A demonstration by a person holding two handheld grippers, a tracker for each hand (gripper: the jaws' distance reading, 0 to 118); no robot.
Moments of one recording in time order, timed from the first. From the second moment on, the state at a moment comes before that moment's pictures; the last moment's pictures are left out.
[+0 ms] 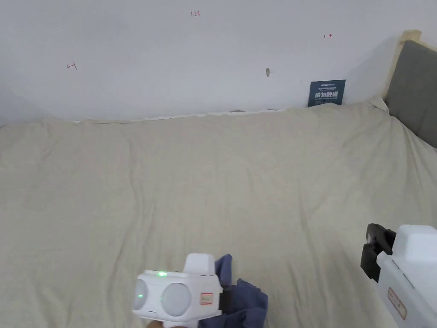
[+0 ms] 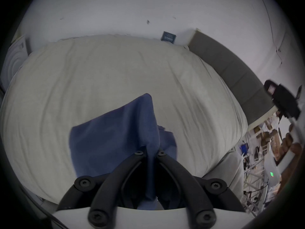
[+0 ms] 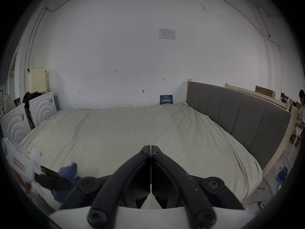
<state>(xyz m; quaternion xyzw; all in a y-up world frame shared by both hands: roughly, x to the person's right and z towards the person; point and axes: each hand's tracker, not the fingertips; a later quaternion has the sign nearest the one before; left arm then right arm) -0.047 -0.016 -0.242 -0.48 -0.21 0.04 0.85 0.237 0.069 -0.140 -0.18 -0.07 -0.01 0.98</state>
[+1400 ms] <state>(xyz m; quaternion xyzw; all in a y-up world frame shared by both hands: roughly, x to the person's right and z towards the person) 0.009 -0.111 -0.193 -0.40 -0.20 -0.03 0.90 0.257 0.072 -0.126 -0.17 -0.09 -0.02 0.98</state>
